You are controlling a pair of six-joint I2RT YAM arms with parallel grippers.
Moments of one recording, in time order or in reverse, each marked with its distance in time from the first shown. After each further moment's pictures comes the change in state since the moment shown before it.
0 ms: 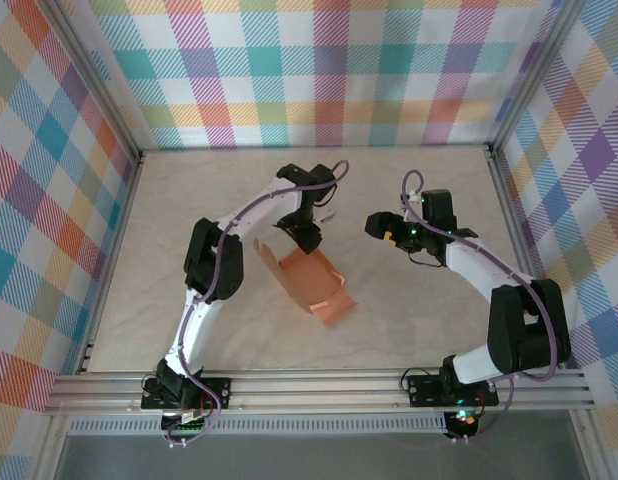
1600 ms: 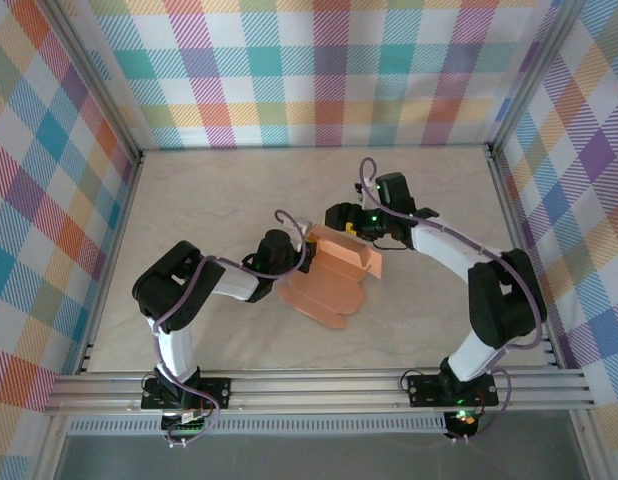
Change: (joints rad) left arm -0.012 -0.383 -1.334 2.004 0.134 -0.378; right arm 0.225 0.166 0.232 -0.014 -0.013 0.076
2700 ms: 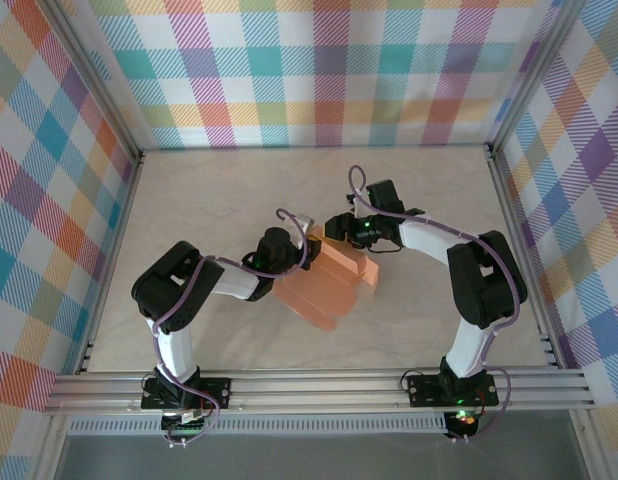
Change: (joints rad) left arm 0.000 0.003 0.004 0.060 -0.006 0.043; right arm 0.015 0.176 0.034 0.000 -0.088 -0.018
